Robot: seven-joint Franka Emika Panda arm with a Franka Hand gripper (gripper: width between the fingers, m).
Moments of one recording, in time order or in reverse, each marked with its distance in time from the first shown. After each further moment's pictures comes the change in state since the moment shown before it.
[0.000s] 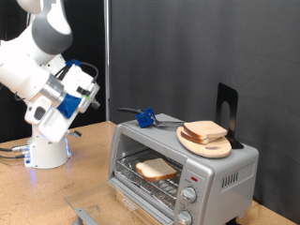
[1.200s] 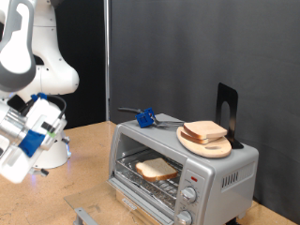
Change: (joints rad) arm -0.067 0.334 -0.101 0.157 0.042 0.085 -0.204
